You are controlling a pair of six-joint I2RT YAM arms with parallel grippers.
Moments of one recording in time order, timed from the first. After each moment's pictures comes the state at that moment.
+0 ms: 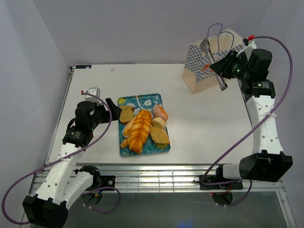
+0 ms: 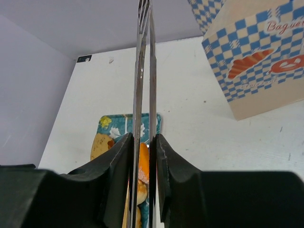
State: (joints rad) left arm -0.25 0.83 0.76 -0.34 0.07 -0.41; right arm -0.05 1.36 1.55 -0.46 -0.52 0.41
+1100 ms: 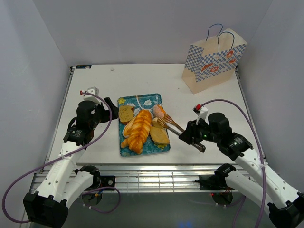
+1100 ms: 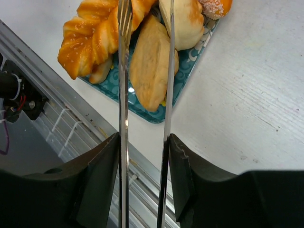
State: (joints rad) left arm -0.25 0.85 0.76 -0.35 -0.05 -0.40; right arm 0.61 0.75 0.66 -0.48 -0.32 0.31
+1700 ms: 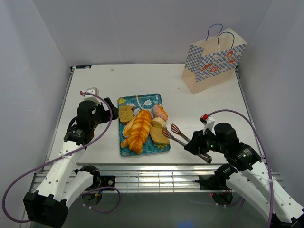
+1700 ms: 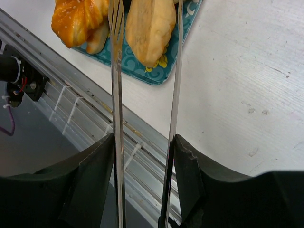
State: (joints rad) left arm -0.25 0.86 0.76 -0.36 -0.07 -0.40; right arm 0.61 0.51 0.59 -0.69 -0.31 0.36
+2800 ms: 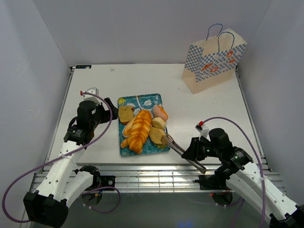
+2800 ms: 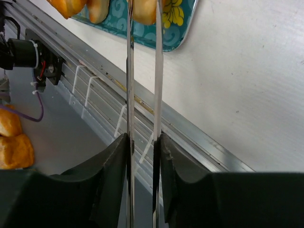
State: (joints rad) left arm -0.25 0.86 0.76 -0.37 -0.07 -0.40; right arm 0.61 0.49 0.41 -0.62 -0.45 0.54
